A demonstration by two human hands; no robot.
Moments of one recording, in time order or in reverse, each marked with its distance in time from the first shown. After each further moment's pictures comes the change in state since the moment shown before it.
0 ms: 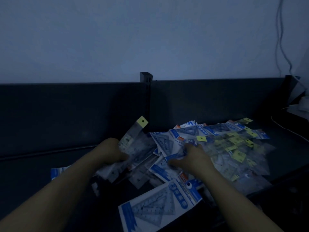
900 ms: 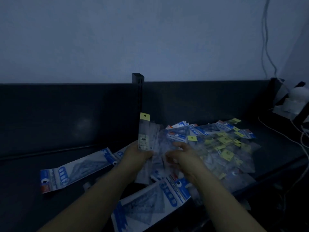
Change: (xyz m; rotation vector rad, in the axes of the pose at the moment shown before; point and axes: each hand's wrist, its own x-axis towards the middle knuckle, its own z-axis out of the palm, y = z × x) left_hand -0.025 0.065 0.073 -0.909 -0.010 0.017; right_hand -0.016 -0.012 -0.004 1.043 -0.082 0.168
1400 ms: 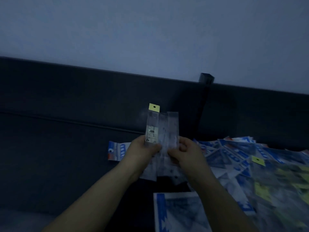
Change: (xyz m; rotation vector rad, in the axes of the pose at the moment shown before) left_hand -0.056 -0.005 -0.089 -0.095 0.412 0.092; right_hand -0.021 -0.010 0.114 -0.128 -0.421 -0.270
